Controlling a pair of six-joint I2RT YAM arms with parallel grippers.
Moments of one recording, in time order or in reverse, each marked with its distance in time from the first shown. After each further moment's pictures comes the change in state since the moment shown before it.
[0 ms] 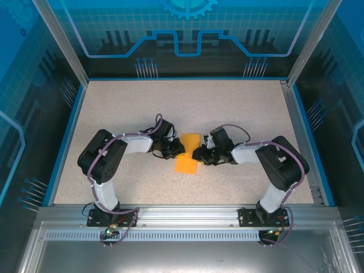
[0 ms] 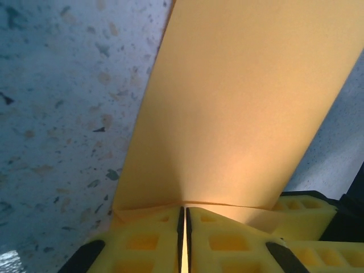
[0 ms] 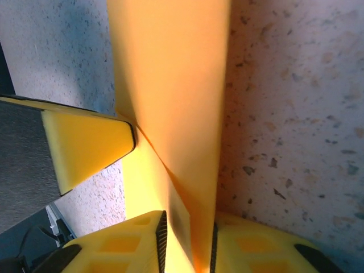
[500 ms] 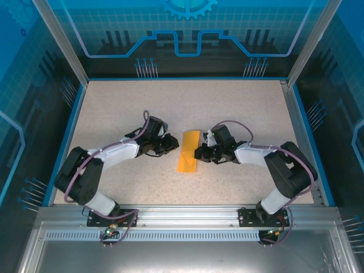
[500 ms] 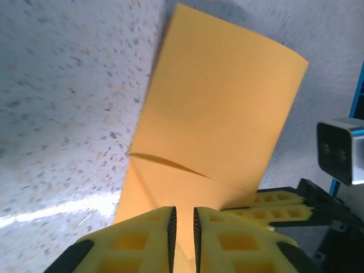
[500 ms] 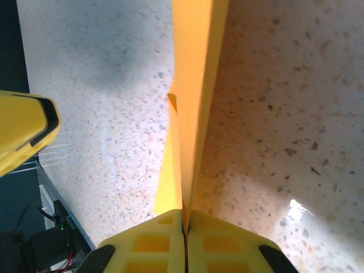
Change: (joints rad) left arm 0.023 -0.315 -0.112 -0.040 -0.132 -0.001; right arm 0.000 -0.130 0.032 -0.143 0.003 -0.124
